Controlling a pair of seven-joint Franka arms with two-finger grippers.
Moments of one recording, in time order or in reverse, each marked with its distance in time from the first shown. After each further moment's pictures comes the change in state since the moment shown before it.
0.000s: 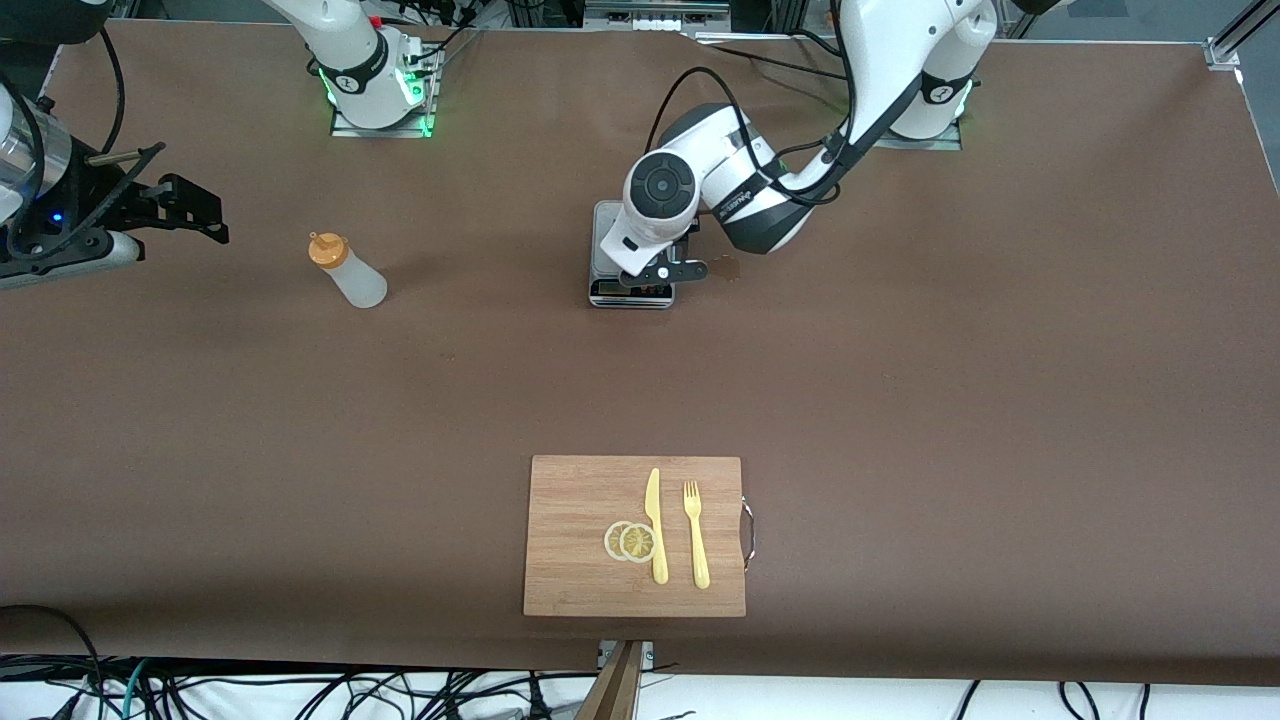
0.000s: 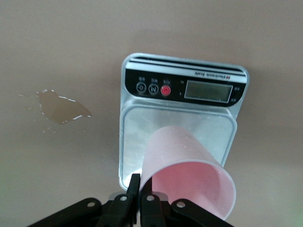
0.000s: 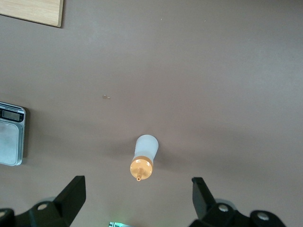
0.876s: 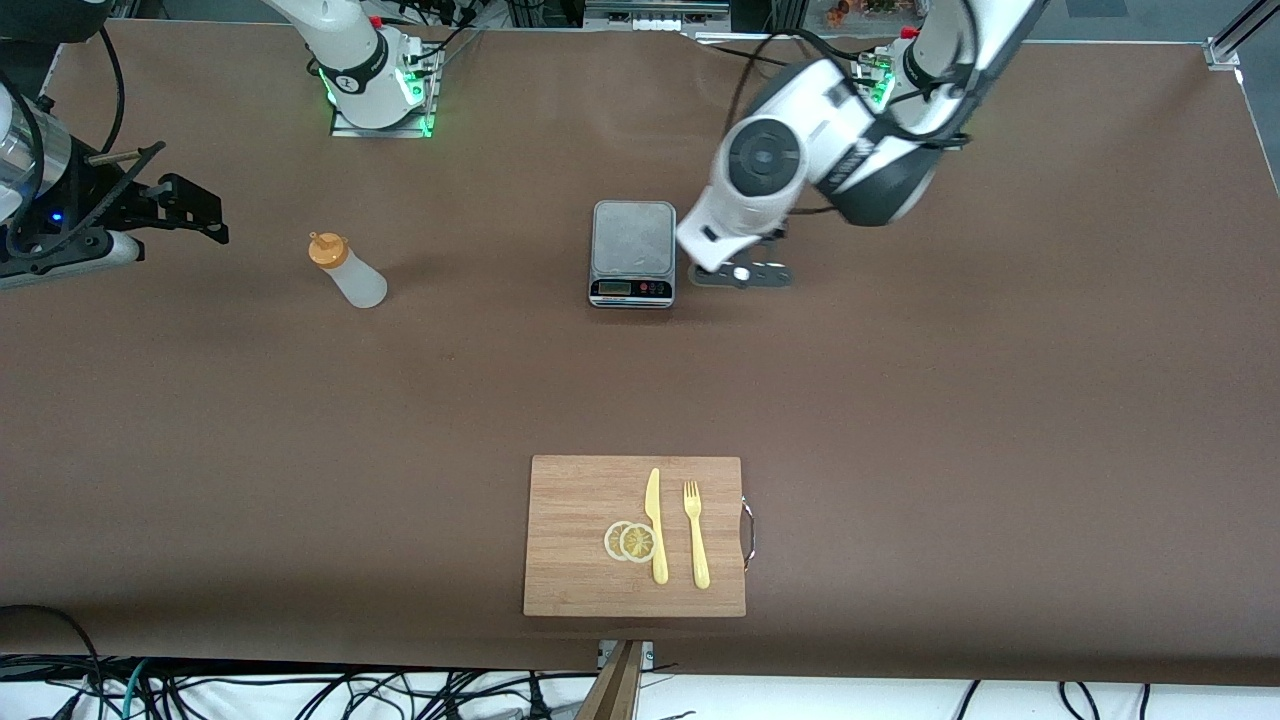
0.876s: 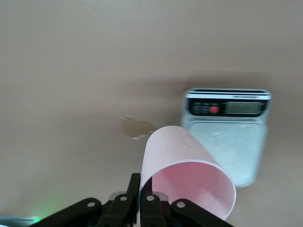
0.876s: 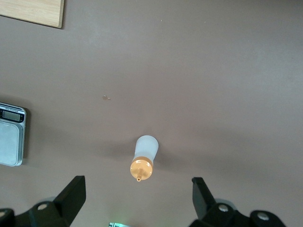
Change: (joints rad) left arm 0.125 -0.191 -0.007 -0.035 0.000 -0.130 0.145; right arm 0.000 0.000 0.000 0.004 0.000 0.000 0.000
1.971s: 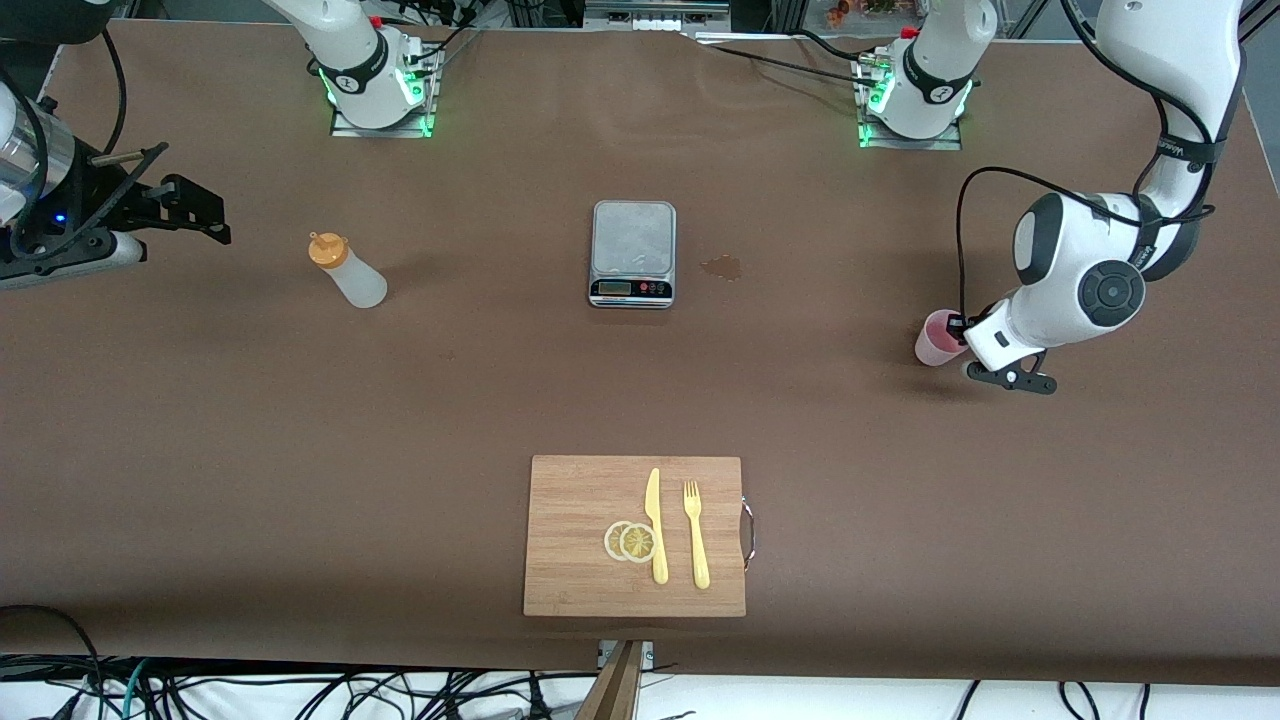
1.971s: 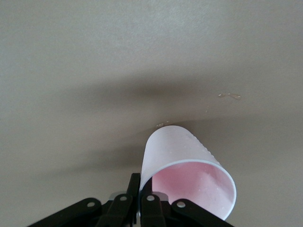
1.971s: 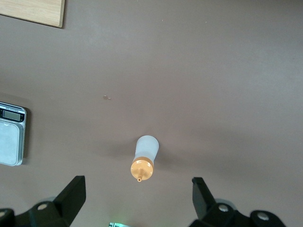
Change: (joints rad) left arm 0.270 -0.117 0.549 -0.437 0.047 0.405 1.015; right arm 0.002 0.002 0.002 0.000 0.000 0.001 0.000
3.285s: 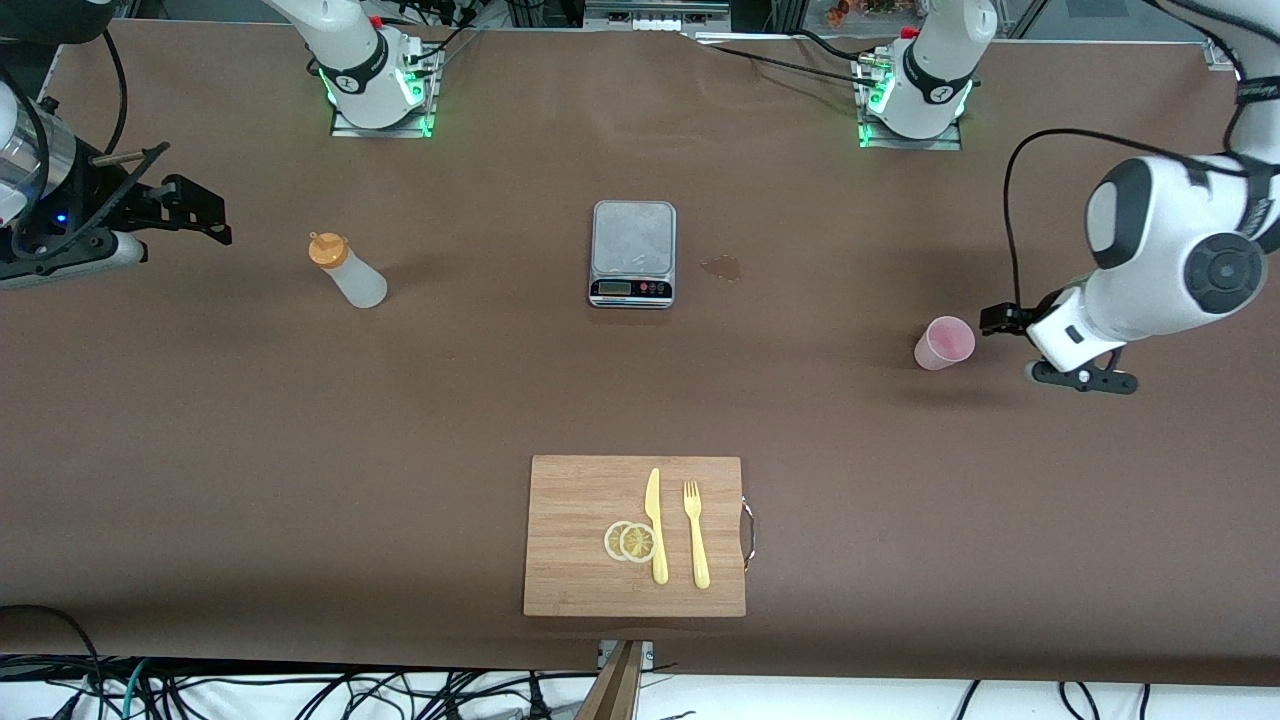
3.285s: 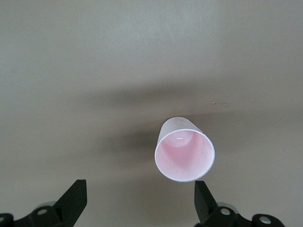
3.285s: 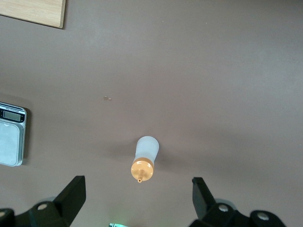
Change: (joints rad) left arm 0.006 -0.090 0.030 0.099 -0.023 -0.173 -0.003; right arm 0.002 0.000 0.000 0.000 0.000 0.003 0.000
